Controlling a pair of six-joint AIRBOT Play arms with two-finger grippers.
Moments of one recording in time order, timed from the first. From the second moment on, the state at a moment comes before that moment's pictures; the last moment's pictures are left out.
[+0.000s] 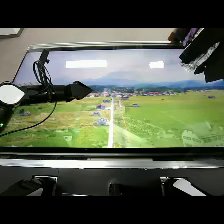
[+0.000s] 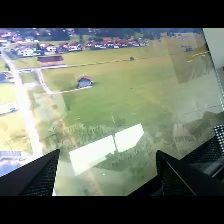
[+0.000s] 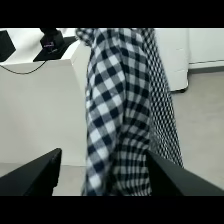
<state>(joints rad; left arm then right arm) -0.30 -1.11 1.20 0.80 -0.91 -1.49 -0.99 -1.25 2.08 -2.03 1.04 2.10</state>
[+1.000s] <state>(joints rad) -0.21 -1.08 1.20 1.13 -1.03 -1.49 -0.10 -1.27 1.68 -1.37 1.23 1.43</state>
